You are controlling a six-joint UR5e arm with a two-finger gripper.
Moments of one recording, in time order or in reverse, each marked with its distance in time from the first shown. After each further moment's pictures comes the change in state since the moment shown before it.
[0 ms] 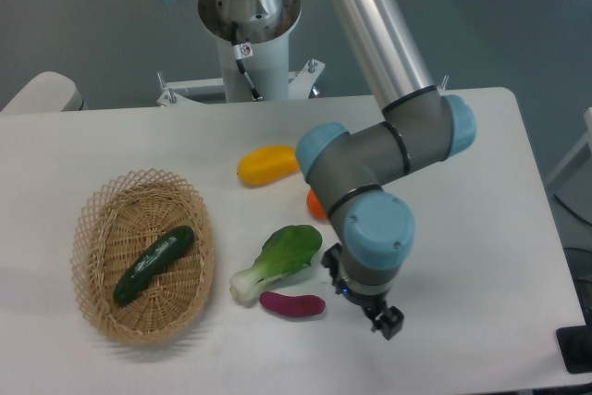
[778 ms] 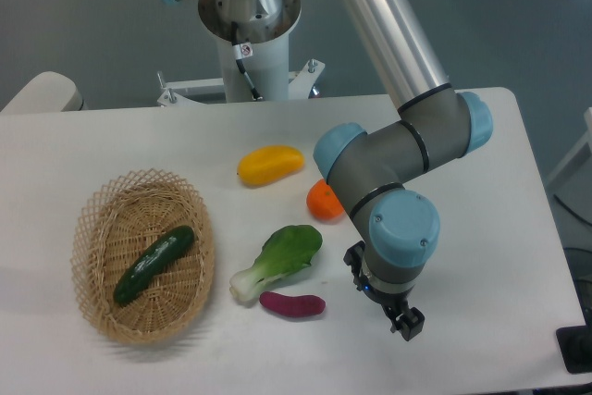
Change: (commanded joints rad) arm 0.101 -0.049 0.049 0.034 0.034 0.284
